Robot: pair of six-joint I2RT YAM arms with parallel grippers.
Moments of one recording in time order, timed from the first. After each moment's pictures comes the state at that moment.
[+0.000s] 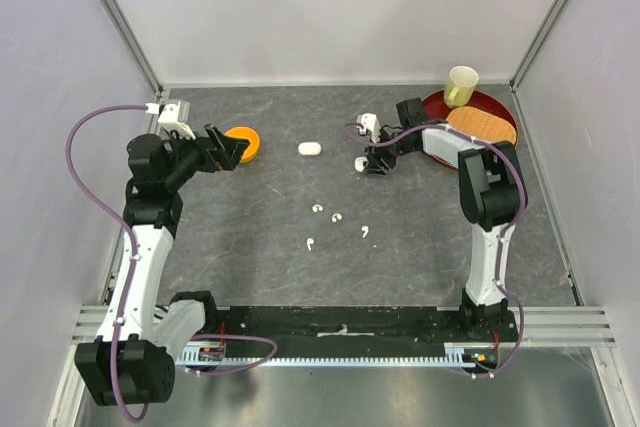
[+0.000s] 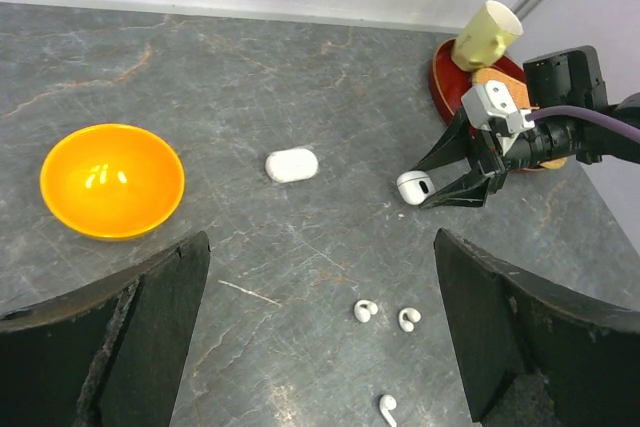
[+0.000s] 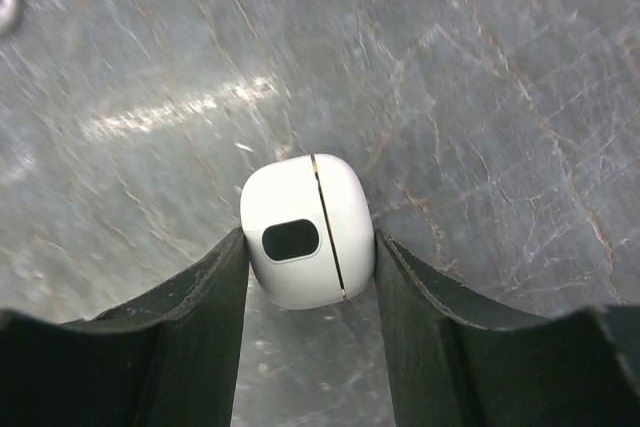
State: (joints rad) left arm 0.06 0.94 0.84 -0.09 0.51 -0.30; right arm 0.24 2.14 1.52 -0.47 -0.78 -0.92
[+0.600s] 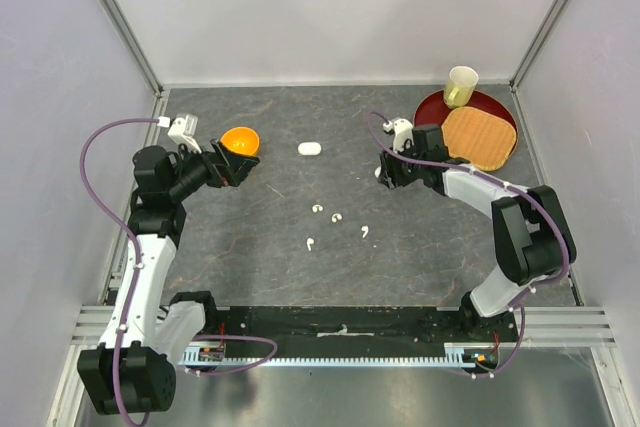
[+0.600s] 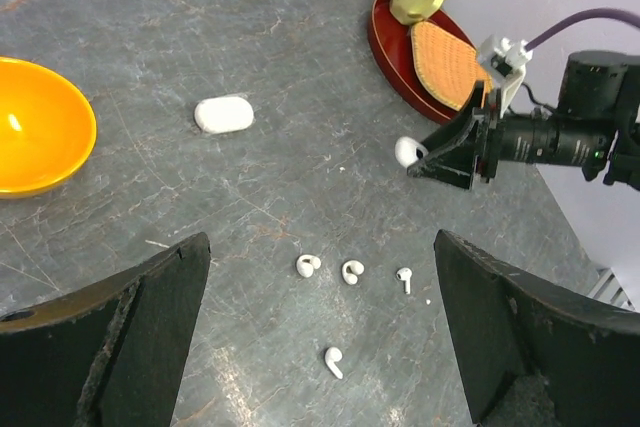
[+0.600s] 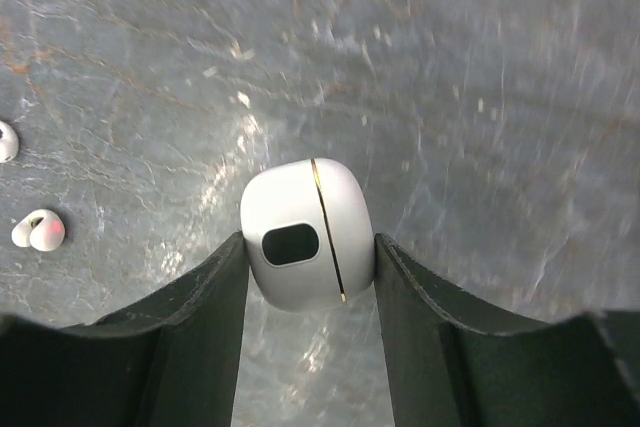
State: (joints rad) left arm 0.06 0.90 0.75 -0.08 0.67 -0.38; right arm 0.30 1.65 0.97 -0.06 -0.32 -0.15
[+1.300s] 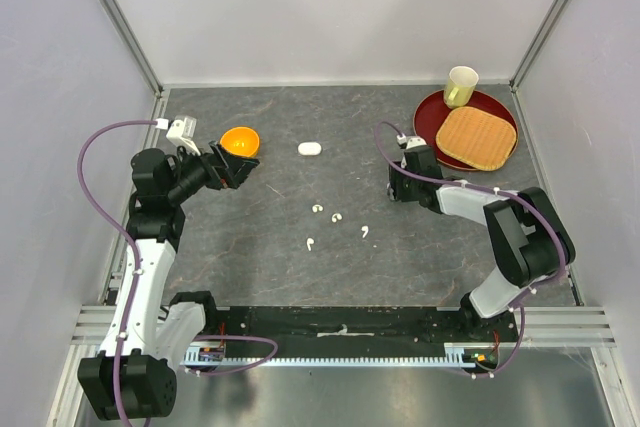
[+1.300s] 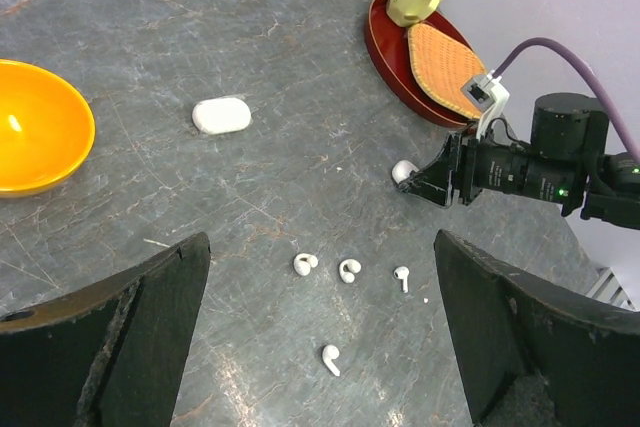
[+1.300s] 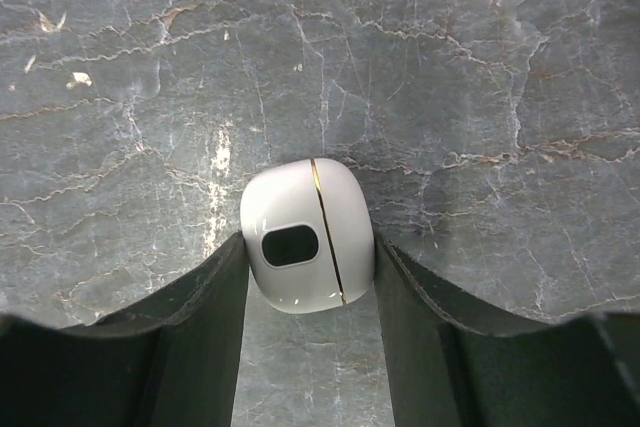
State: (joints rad) left arm 0.06 0.86 0.75 -0.10 0.67 -0.38; right arm 0.36 1.62 0.78 0.03 0.06 0.24
